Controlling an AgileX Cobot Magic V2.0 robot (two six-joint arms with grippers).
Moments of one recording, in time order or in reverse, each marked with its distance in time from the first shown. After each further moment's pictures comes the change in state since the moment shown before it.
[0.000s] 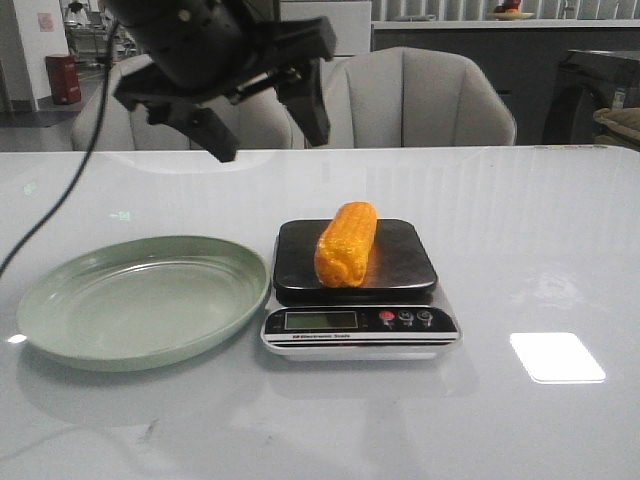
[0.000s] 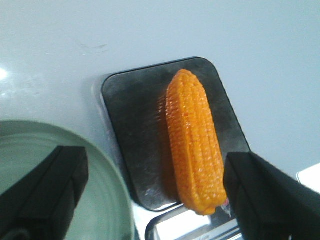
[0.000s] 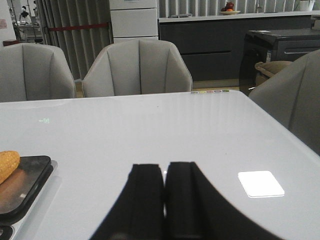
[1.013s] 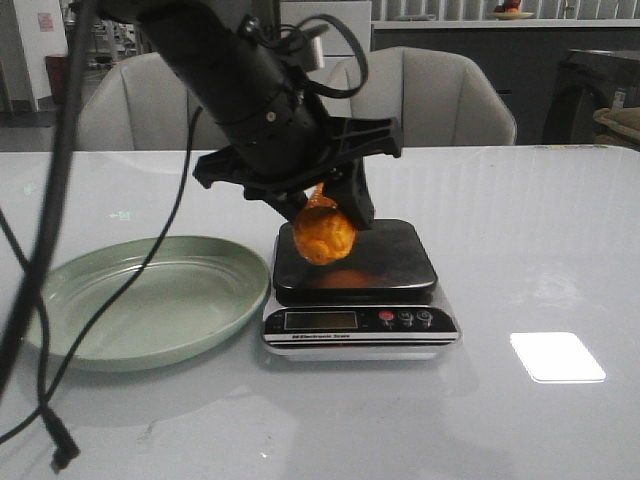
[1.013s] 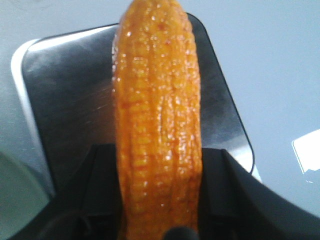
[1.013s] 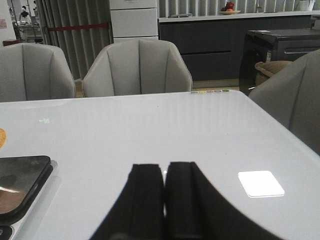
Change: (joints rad) left arm -0.099 0.274 -0.136 -0.044 -0.037 0.000; right arm 0.000 0.000 0.000 0.000 0.000 0.000
